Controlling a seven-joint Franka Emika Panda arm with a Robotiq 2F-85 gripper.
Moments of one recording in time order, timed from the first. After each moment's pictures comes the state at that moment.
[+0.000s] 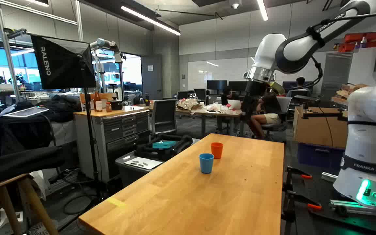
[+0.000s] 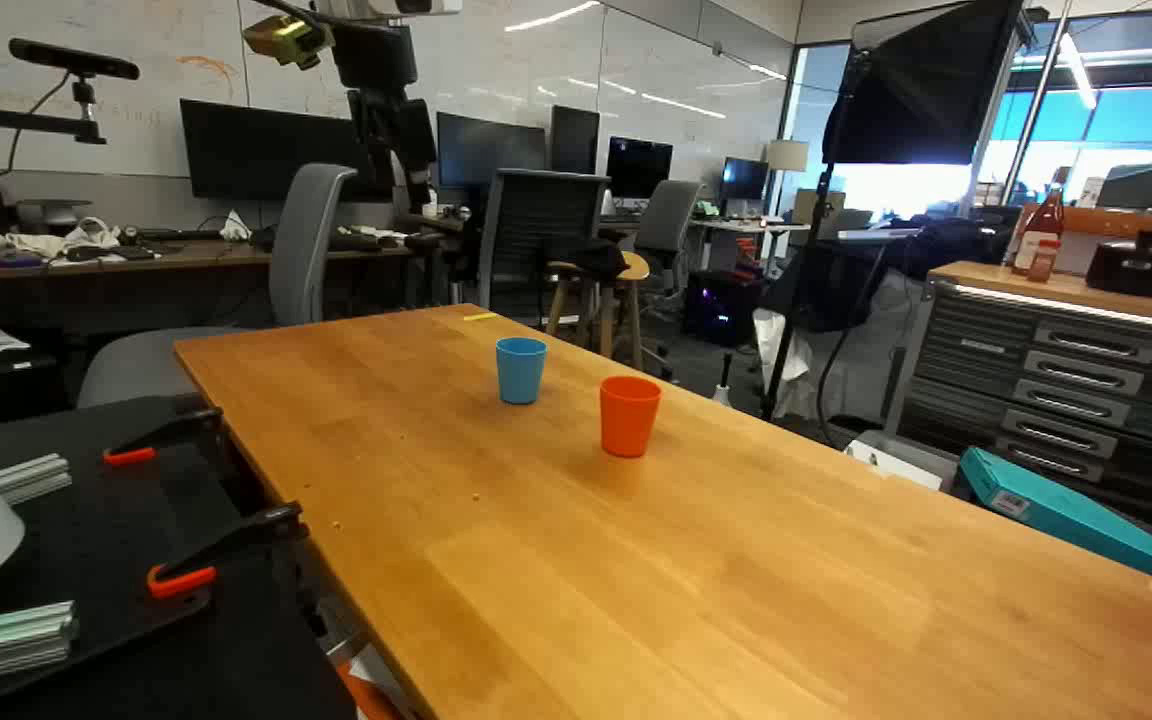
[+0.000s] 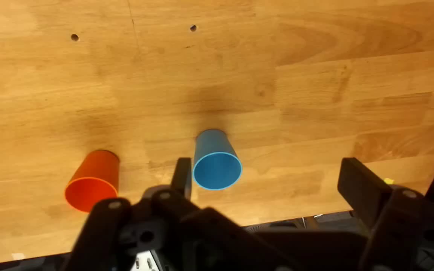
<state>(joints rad) 0.08 -0.55 0.06 -2.75 0.14 2.46 0.09</state>
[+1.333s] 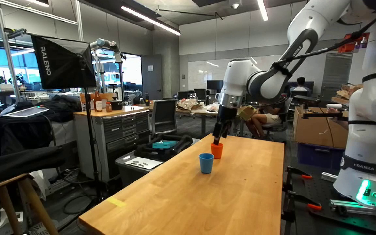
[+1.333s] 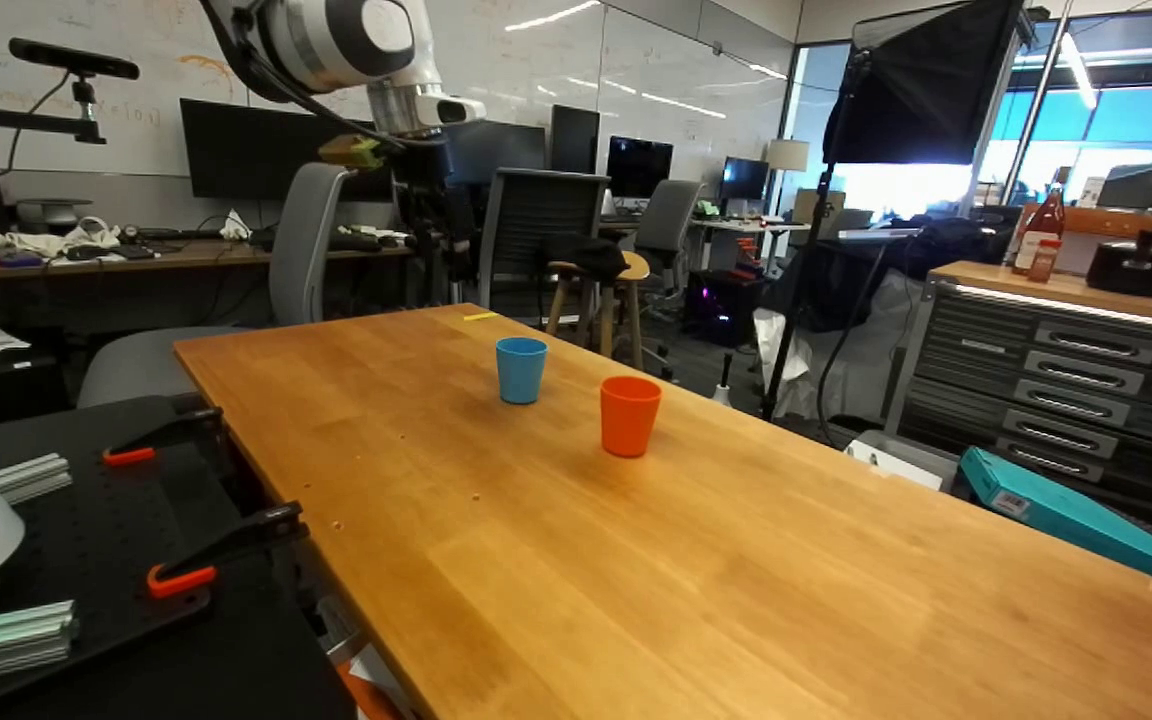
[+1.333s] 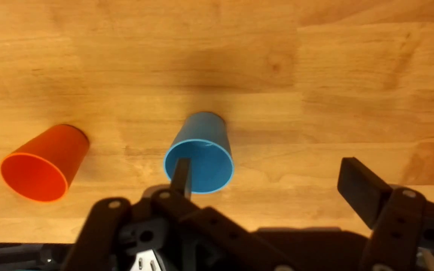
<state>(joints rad) 0.02 -0.02 0.23 -2.49 -0.29 2.66 0.52</state>
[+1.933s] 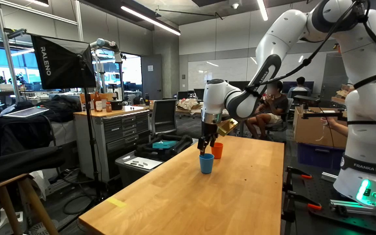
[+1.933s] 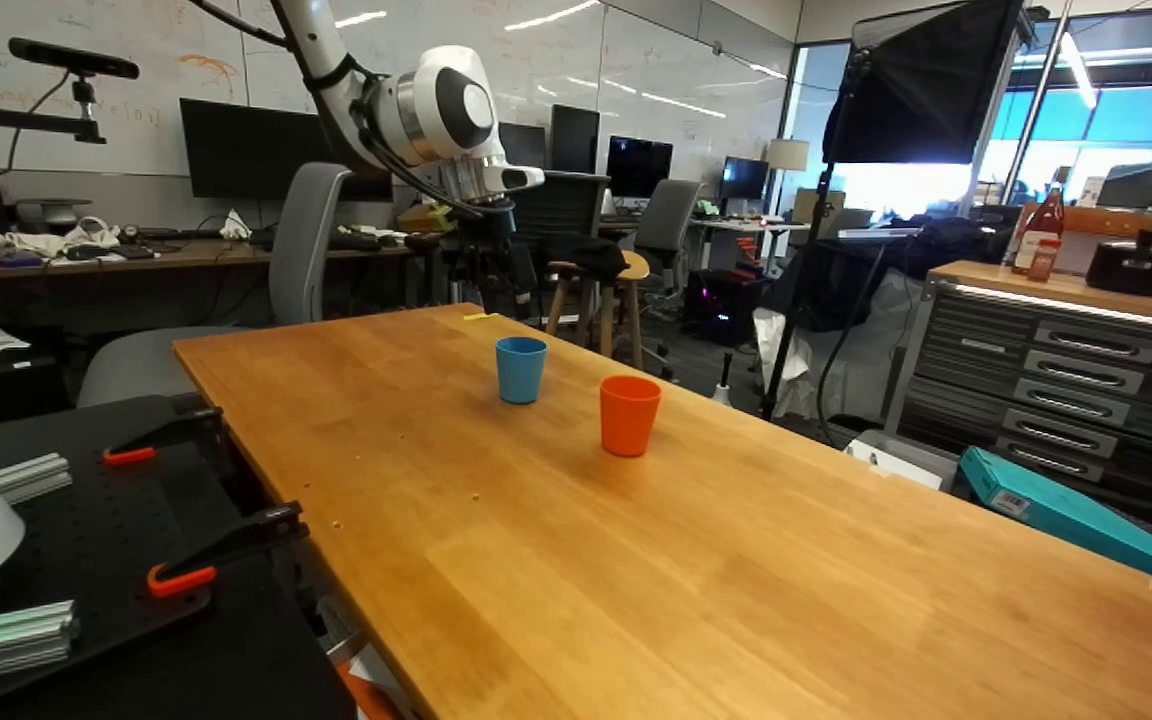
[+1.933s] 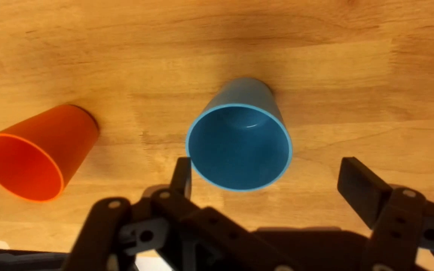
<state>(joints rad) 0.15 0.33 0.04 -2.20 -0.51 2.64 0.71</state>
